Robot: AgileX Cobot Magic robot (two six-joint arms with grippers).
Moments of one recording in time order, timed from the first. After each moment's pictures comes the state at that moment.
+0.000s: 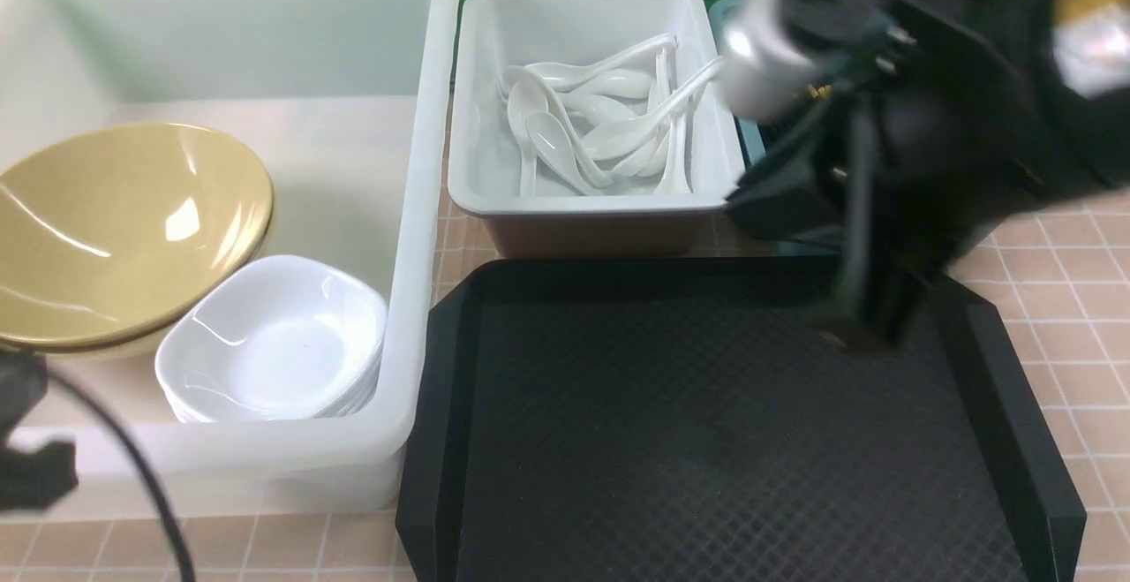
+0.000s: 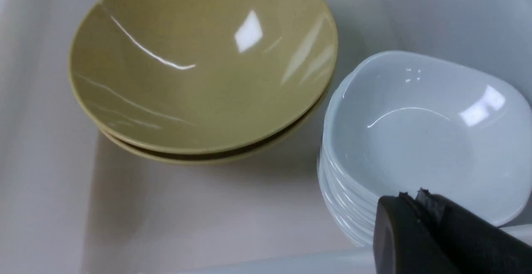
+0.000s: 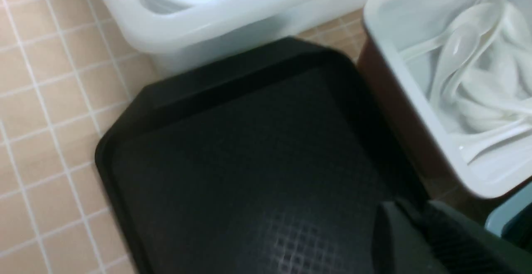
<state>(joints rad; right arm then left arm) 0.74 1.21 -1.26 0.03 0.85 -0.37 0.04 0.50 -0.52 -0.10 0.64 0.20</state>
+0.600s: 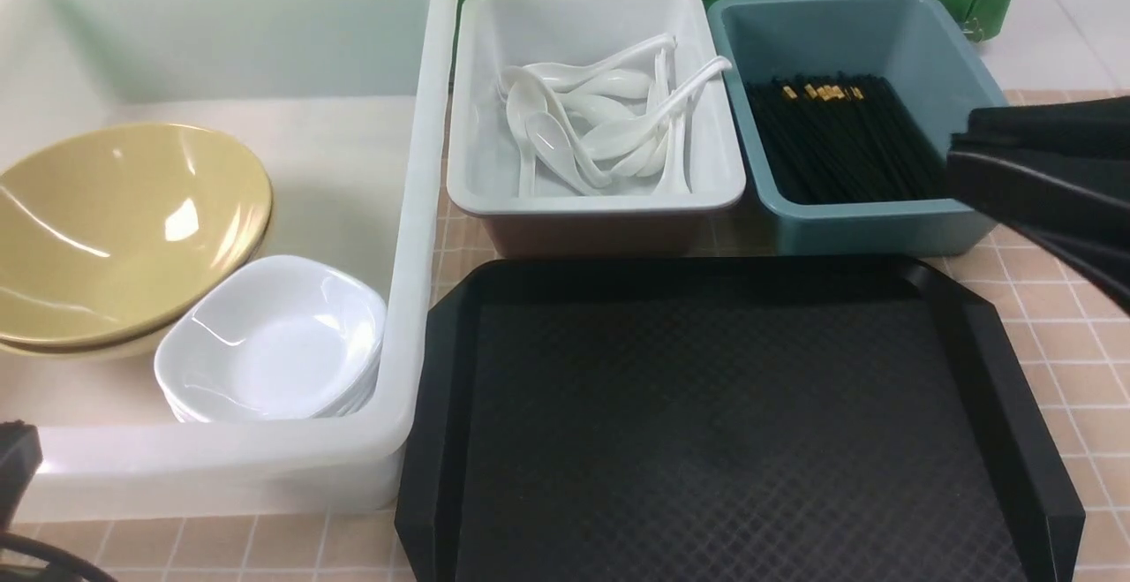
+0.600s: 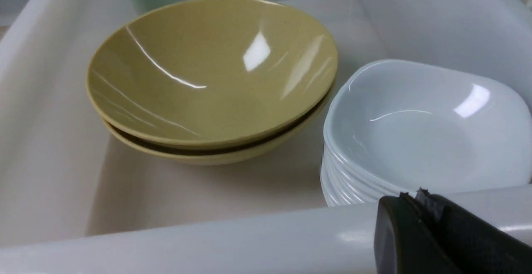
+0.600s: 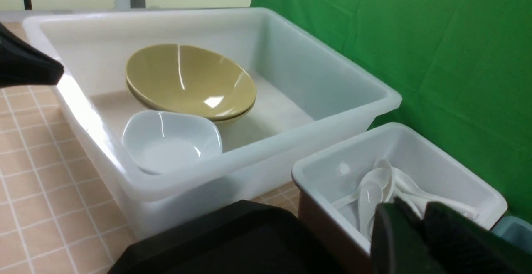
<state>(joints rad) 0.74 0.75 -0.87 0.10 0.41 -0.36 0.04 0.25 -0.33 -0.11 0.56 0.20</state>
